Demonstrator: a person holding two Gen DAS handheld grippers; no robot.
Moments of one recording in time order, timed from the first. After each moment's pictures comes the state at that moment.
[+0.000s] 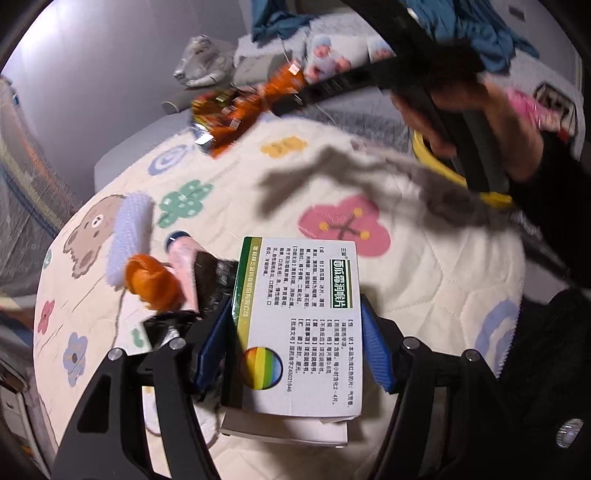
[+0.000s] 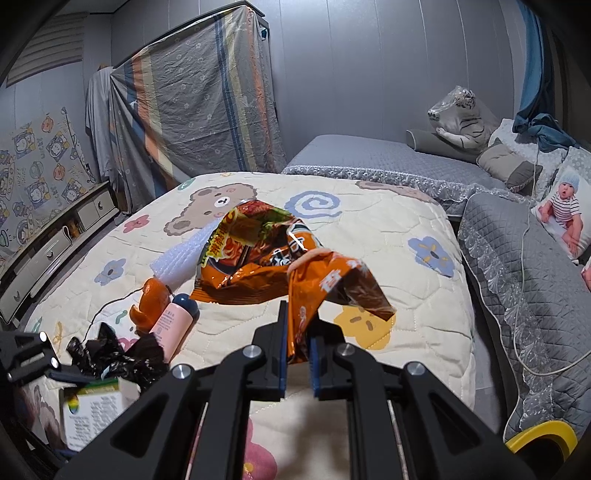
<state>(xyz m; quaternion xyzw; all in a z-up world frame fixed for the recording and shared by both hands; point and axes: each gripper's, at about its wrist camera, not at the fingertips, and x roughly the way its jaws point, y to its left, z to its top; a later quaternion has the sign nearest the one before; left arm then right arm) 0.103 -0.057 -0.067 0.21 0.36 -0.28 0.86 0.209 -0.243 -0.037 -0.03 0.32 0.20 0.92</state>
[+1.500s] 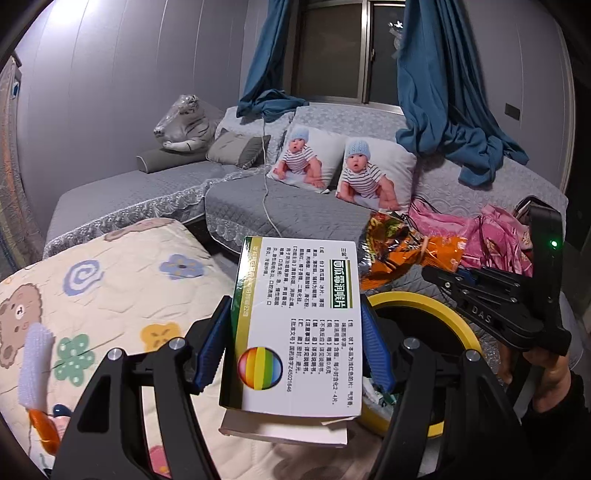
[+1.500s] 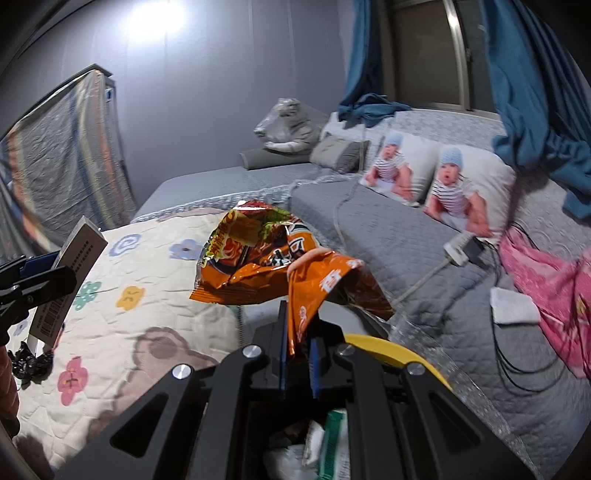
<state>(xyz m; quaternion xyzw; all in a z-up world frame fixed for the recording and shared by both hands) 0.165 -0.260 0.007 0.07 0.26 -0.35 0.90 0.075 -0.491 -0.029 0.06 0.28 -0.09 0.95</state>
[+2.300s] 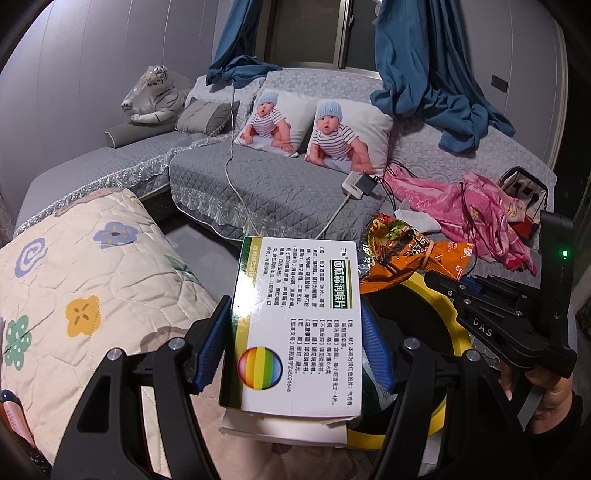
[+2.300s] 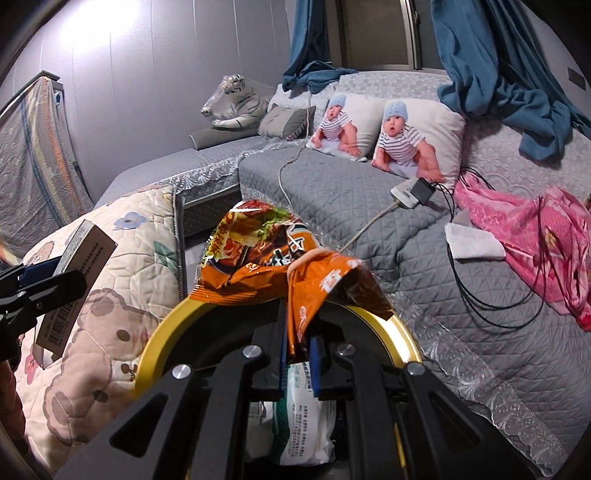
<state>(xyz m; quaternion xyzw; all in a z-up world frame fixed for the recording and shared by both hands) 0.158 -0.333 -0.045 0.09 0.32 -0.39 0.86 0.038 -0.535 -0.082 0.10 0.32 -0.17 0.92</state>
